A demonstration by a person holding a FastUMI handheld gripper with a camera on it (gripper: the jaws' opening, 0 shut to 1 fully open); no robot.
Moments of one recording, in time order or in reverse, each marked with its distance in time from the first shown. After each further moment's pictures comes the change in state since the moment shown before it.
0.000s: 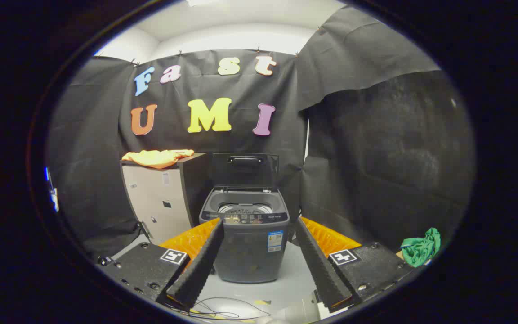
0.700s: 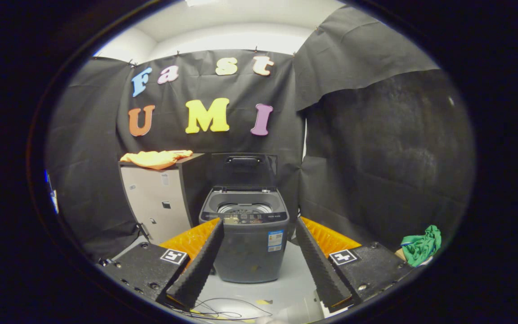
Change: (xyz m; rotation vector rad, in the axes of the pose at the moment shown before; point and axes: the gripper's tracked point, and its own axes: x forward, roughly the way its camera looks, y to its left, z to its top) arm -0.003 0.004 -0.001 0.018 0.004 -0.017
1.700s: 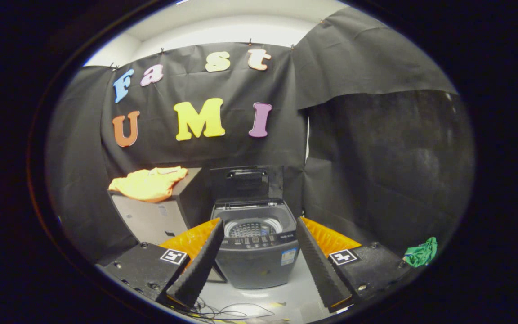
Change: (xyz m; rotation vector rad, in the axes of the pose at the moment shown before) arm 0.098 0.074 0.135 0.061 0.065 -0.021
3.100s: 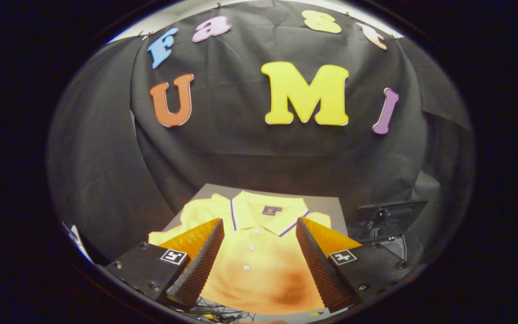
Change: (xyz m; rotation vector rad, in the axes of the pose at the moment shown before) arm 0.294 0.435 0.055 -0.168 0.293 0.299
